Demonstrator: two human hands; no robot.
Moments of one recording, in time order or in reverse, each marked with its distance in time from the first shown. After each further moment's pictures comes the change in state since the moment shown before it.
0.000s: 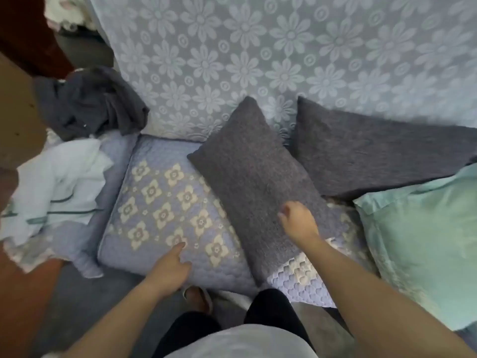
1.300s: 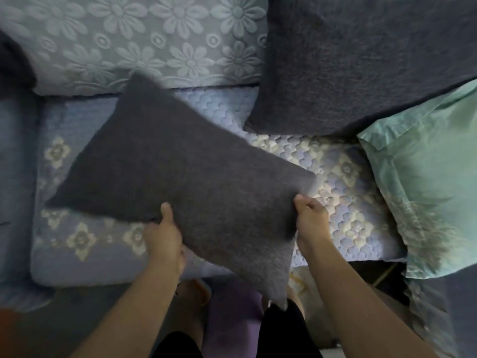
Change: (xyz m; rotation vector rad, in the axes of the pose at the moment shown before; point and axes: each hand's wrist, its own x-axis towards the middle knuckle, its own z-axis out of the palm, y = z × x) left_hand 0.157 0.016 0.100 -0.995 0.285 -0.260; right_hand -0.016 0.066 0.103 1.194 0.343 0.718
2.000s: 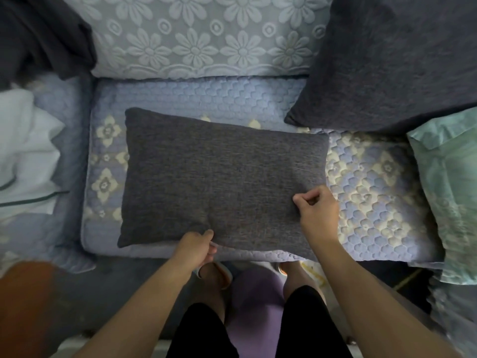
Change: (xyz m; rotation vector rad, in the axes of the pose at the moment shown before) left_hand 0.025 -0.009 -0.092 0.781 -0.217 -0.150; right_hand -0.059 0.010 0.055 -0.478 -0.028 -0.369
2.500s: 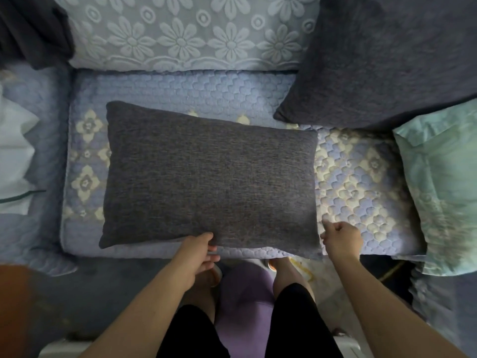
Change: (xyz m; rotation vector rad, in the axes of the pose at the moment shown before) left_hand 0.004 -0.006 0.031 -0.247 -0.077 -0.126; right_hand 0.015 0.092 -0.055 -0.286 0.111 0.326
